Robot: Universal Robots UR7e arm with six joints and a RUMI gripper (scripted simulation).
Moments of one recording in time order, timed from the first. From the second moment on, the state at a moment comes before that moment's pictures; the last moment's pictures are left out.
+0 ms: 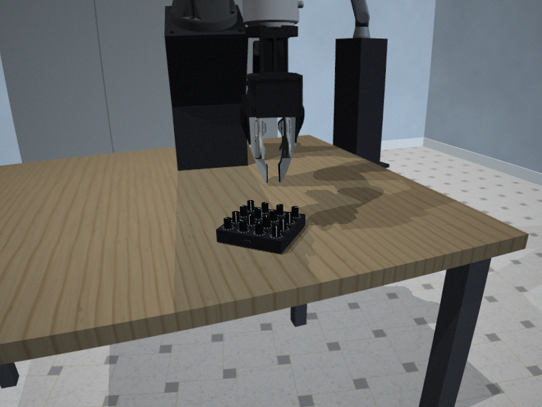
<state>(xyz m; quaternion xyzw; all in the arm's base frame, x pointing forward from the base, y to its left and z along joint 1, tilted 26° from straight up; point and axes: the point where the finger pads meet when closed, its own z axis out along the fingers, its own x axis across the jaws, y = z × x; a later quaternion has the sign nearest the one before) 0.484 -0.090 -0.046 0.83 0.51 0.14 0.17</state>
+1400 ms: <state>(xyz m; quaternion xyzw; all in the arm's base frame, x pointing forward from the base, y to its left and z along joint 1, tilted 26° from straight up) 0.485 -0.090 -0.049 0.83 0.51 0.14 0.17</state>
